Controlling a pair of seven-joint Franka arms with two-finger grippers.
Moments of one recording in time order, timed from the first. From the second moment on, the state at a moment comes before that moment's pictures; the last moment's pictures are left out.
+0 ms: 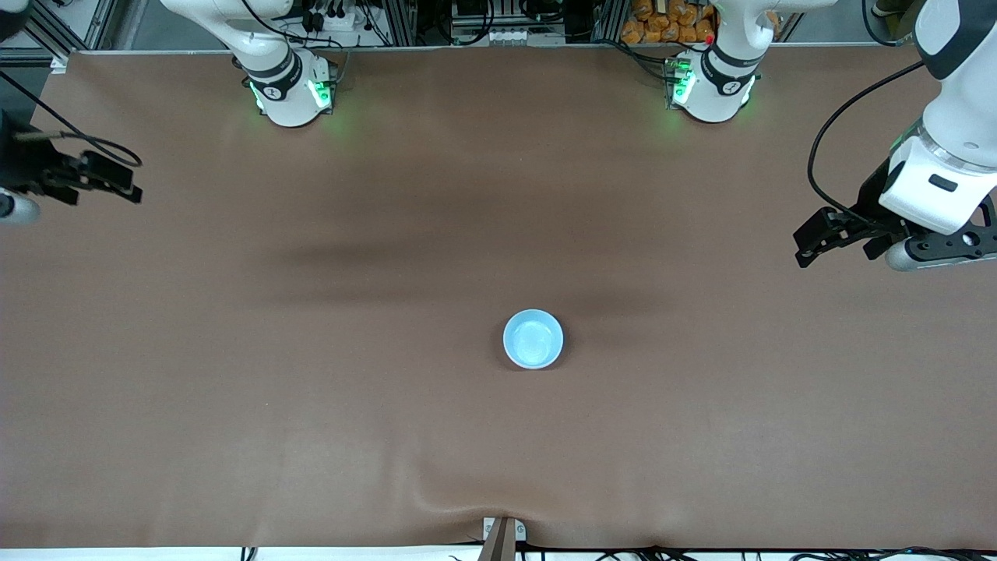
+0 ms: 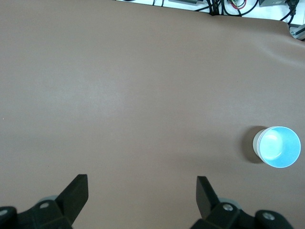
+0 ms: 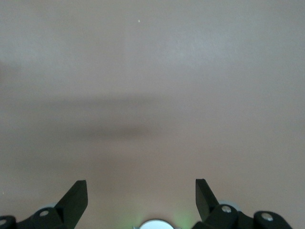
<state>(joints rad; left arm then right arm) -0.07 0.06 -0.10 -1.59 0.03 1.80 -0.30 -0.05 -0.04 0.00 -1.59 0.04 1.43 -0.04</state>
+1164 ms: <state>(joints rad) -0.07 0.06 -0.10 -1.59 0.03 1.80 -0.30 -0.05 -0.04 0.01 -1.57 0.03 1.44 -0.04</state>
